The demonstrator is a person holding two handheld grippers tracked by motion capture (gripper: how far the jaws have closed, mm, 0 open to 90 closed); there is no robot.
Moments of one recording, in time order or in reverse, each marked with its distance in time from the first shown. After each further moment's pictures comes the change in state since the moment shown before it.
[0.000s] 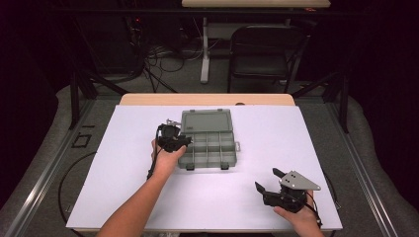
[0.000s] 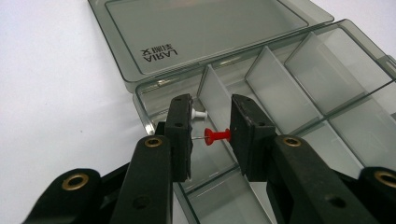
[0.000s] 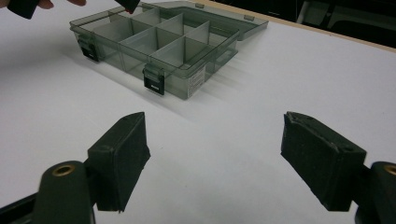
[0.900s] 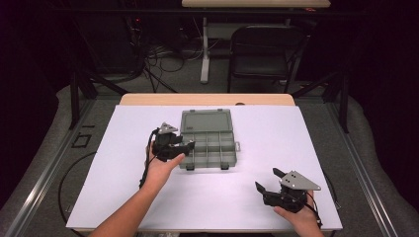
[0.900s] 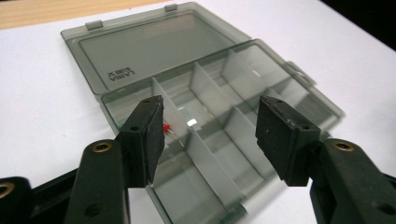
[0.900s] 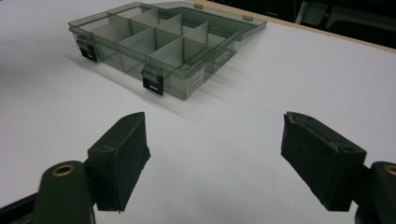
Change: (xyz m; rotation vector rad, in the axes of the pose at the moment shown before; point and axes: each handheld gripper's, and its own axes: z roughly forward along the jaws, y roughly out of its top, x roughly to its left) left arm -0.025 -0.014 -0.058 -0.117 -0.105 0.092; right arm 0.000 0.000 -0.001 0.002 -0.004 0.003
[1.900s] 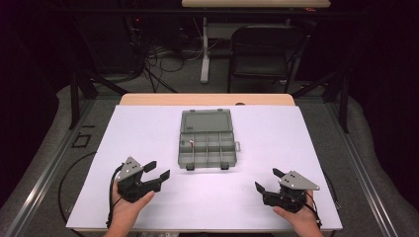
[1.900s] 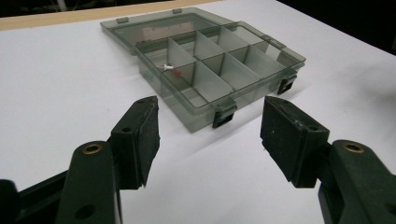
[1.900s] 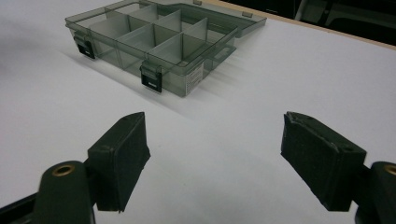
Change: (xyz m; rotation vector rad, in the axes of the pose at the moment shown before) left arm 0.005 -0.091 -0.088 -0.155 0.014 0.037; right arm 0.000 -0.001 0.002 0.007 -0.007 -0.005
